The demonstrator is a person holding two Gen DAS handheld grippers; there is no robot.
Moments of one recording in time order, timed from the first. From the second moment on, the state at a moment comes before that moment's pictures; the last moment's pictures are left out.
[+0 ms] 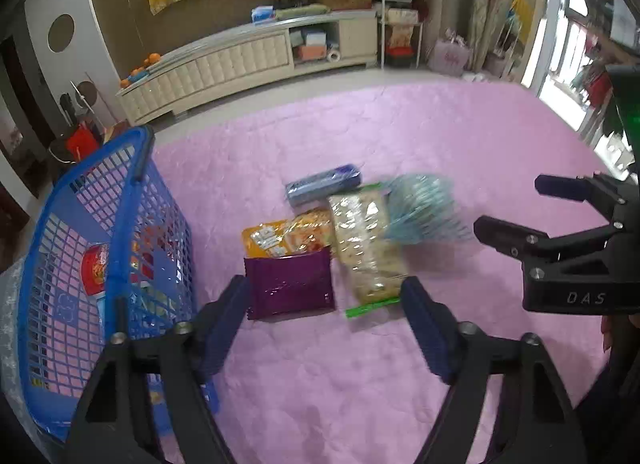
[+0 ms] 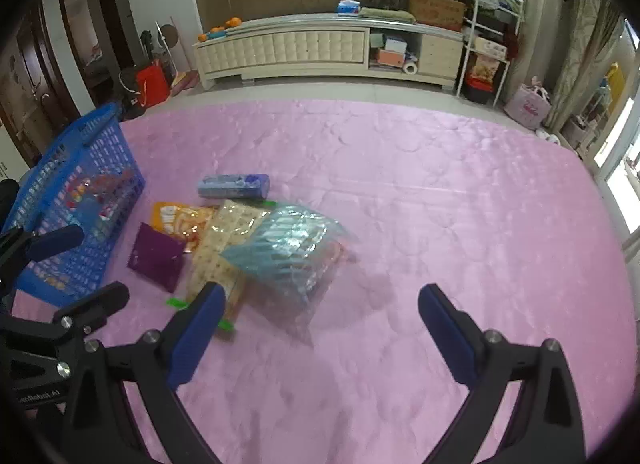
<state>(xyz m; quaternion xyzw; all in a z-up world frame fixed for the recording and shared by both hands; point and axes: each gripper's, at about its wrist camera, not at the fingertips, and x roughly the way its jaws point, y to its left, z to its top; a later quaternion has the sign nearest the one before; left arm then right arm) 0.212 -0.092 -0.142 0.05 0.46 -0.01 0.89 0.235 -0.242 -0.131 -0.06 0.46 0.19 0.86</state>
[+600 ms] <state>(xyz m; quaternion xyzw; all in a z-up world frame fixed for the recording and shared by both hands) 0.265 -0.061 -0.201 0.05 0.52 0.03 0.85 0.262 -0.220 -0.158 -0.07 0.48 0.21 0.85</state>
